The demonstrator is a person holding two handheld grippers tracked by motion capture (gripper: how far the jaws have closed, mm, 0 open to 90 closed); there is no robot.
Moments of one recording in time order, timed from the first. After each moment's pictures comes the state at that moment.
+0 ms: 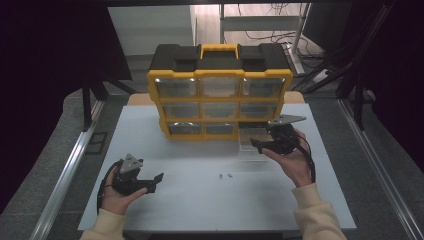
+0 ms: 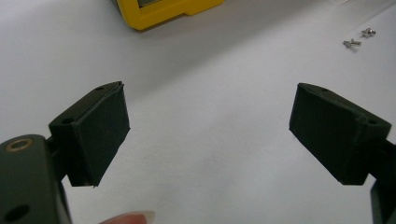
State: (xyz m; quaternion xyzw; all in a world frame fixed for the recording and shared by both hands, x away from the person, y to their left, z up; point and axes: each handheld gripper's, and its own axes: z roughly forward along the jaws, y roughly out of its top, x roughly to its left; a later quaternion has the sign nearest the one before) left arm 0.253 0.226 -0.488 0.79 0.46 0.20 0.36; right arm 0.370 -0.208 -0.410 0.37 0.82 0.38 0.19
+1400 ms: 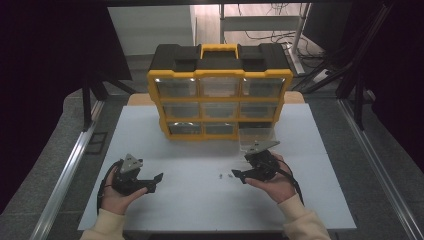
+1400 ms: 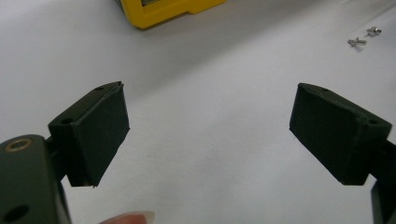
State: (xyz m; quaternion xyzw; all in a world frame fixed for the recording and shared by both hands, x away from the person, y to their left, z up) left arm 0.254 0.226 -0.489 0.79 0.46 0.20 0.36; right arm 0.324 -0.164 -0.459 0.30 0.88 0.35 0.11
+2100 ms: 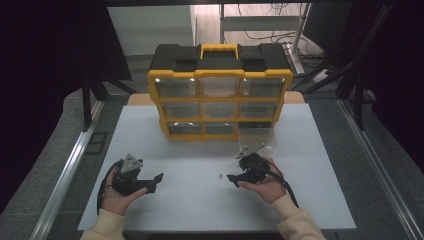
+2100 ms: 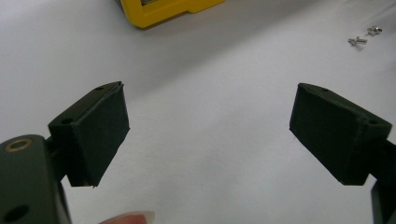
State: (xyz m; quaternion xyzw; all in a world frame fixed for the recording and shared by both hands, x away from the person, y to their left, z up) left arm 0.254 0.225 -0.489 0.79 0.46 0.20 0.36; right arm 0.332 -0.146 -0.487 0.30 0.90 0.31 0.10
